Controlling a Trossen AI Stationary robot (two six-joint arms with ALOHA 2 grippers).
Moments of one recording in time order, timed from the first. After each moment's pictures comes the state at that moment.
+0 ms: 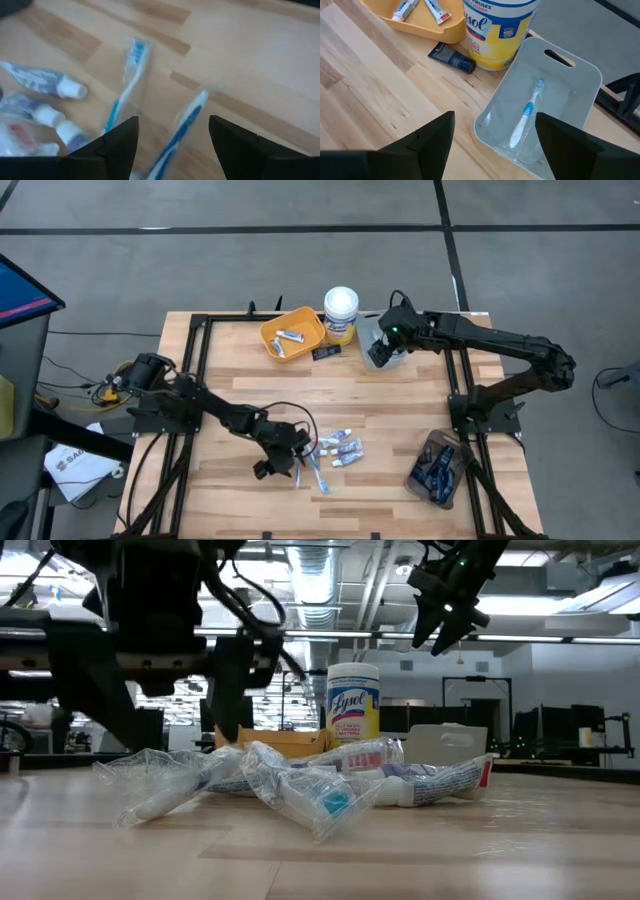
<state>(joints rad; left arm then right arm) -0.31 1.72 0.77 0.13 0.27 0.60 -0.32 1.32 1.20 -0.85 0.30 0.38</state>
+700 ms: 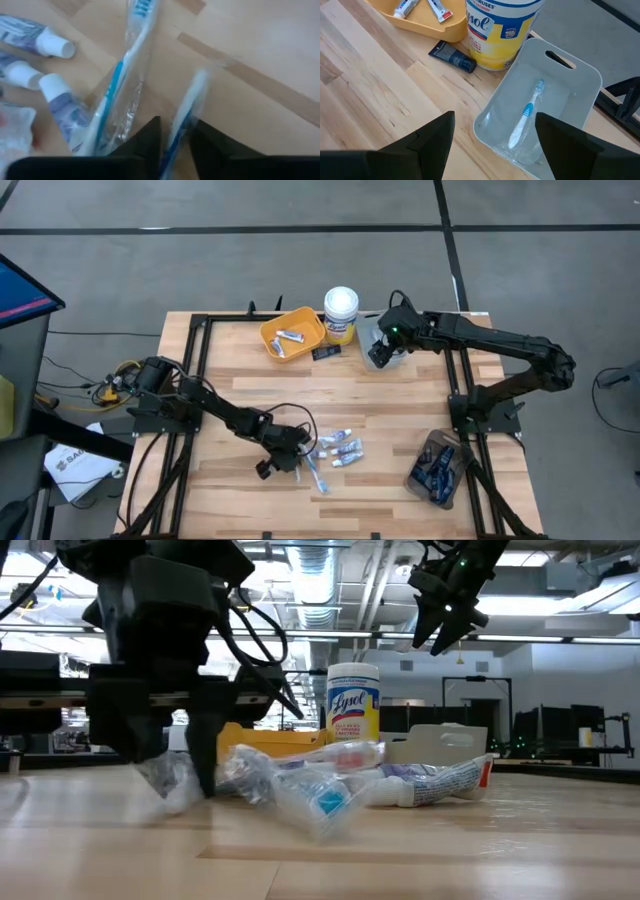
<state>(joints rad) -0.31 1.79 0.80 0.08 0.20 0.54 -0.32 1.32 1.20 -0.84 0.29 0.36</state>
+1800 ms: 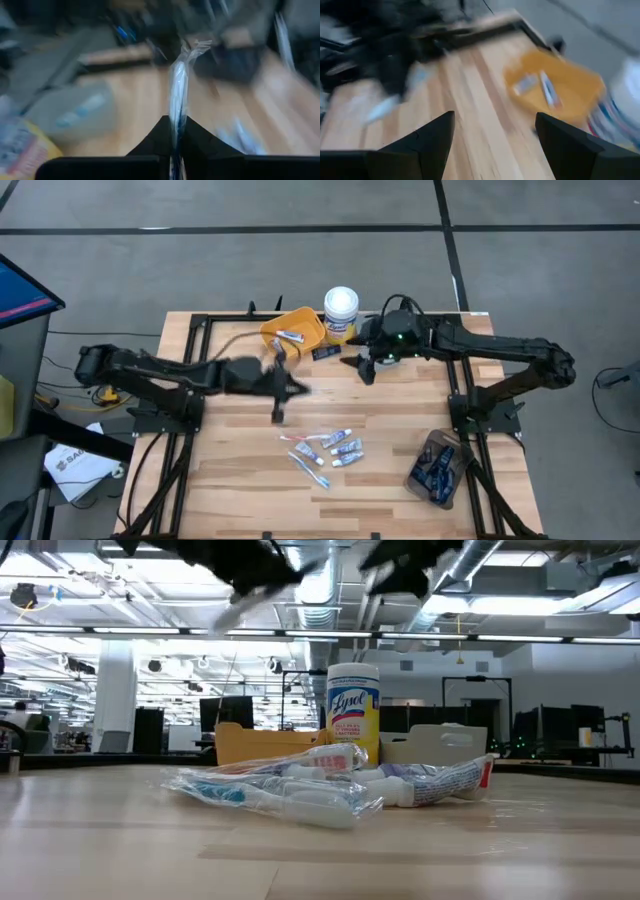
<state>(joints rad) -0.03 1.23 0.79 0.12 -0.10 0.13 -0.18 1.32 1.20 -0.39 0.02 0.15</state>
